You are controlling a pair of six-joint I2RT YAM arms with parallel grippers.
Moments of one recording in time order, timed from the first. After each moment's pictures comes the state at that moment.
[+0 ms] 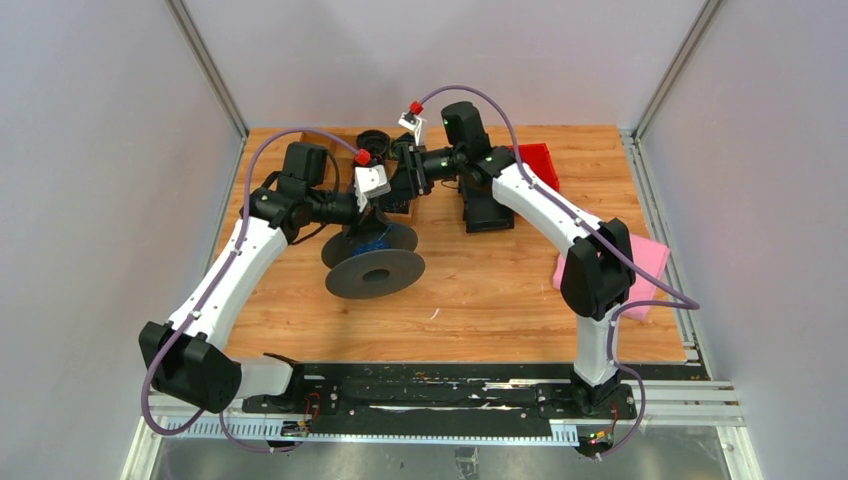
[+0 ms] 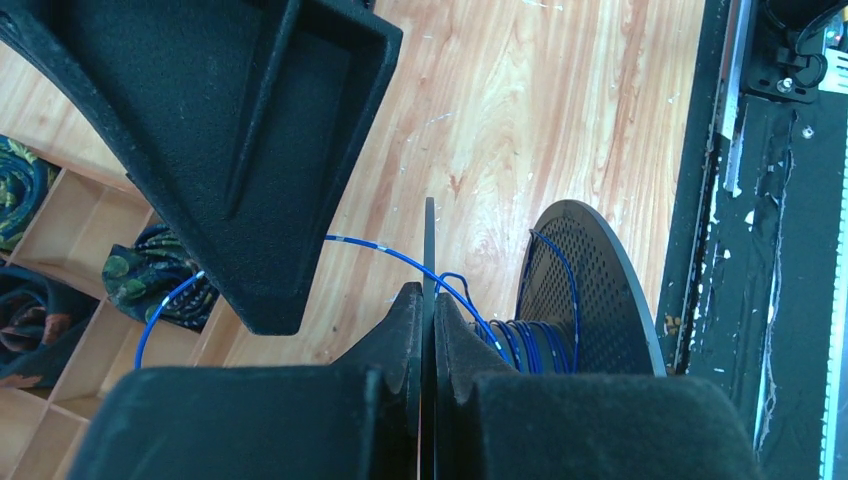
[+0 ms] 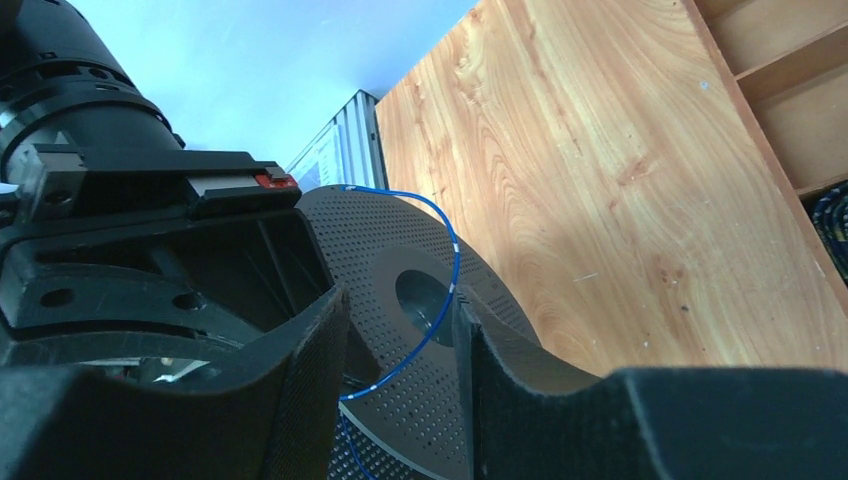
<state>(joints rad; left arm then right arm) -0.31 1.29 1.26 -0.73 0.84 0.62 0.61 1.95 1.80 -0.29 -0.96 0.42</state>
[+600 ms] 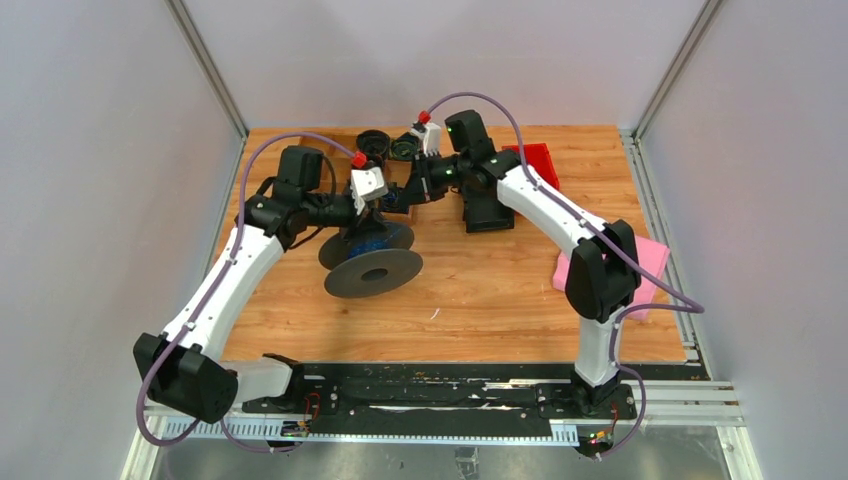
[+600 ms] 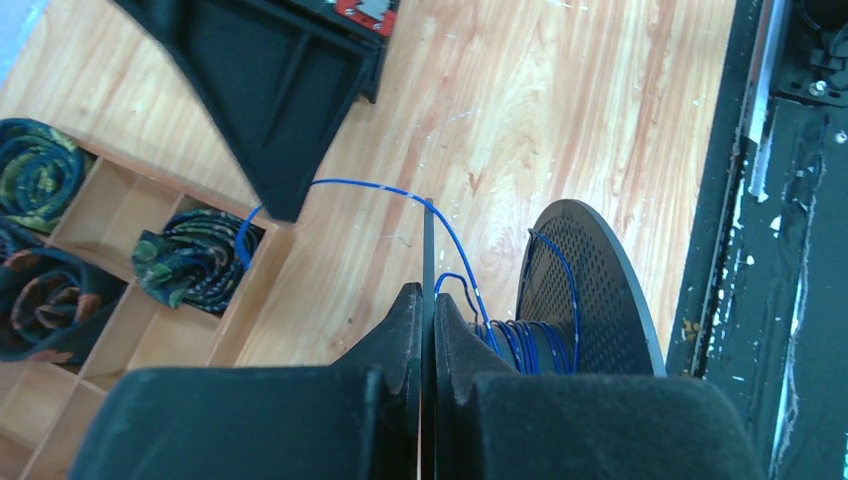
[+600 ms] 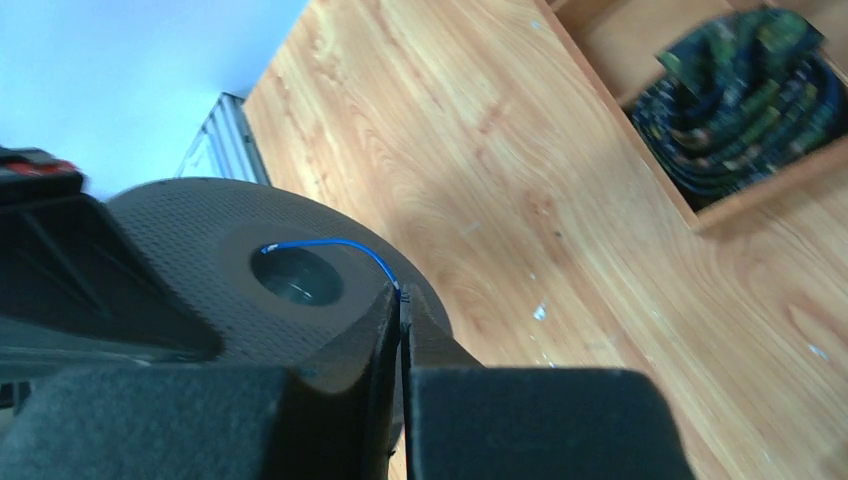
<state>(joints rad) -0.31 1.25 1.23 -0.70 0.81 0.61 0.60 1.93 1.77 -0.43 -0.73 0.30</state>
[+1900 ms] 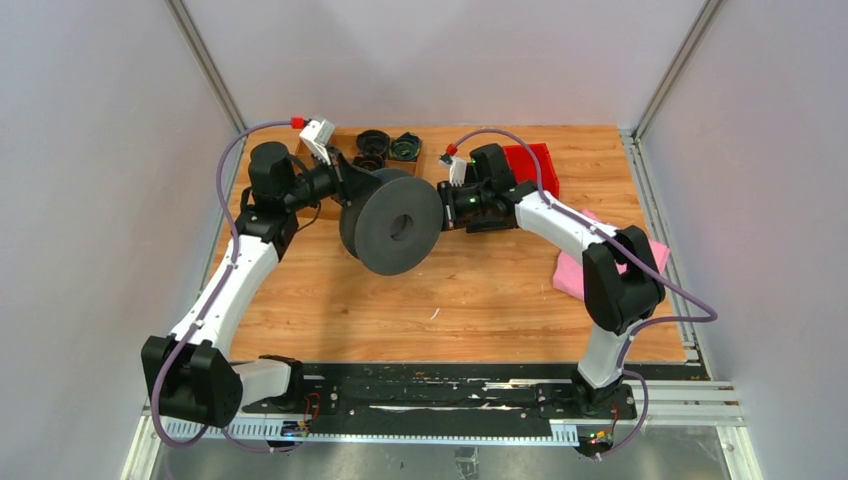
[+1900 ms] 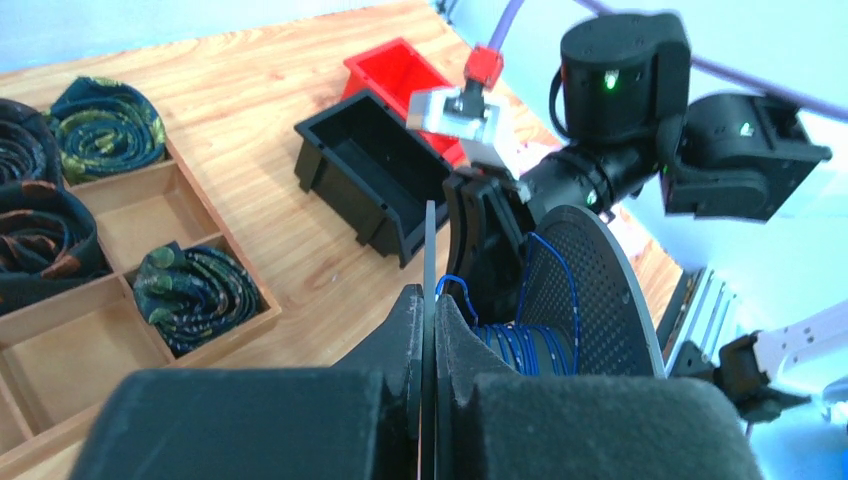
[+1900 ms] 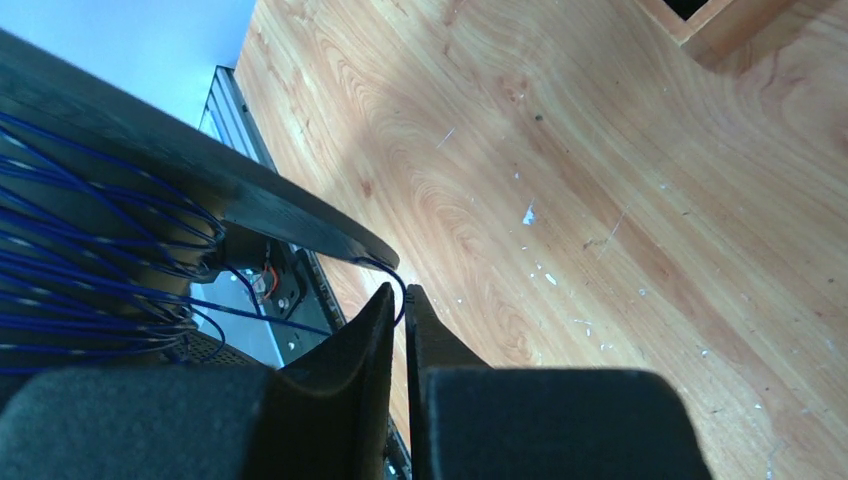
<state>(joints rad) -0.16 1.20 1.03 0.01 0.74 -0.31 0.52 1.80 1.35 -0.26 -0.78 0.37</state>
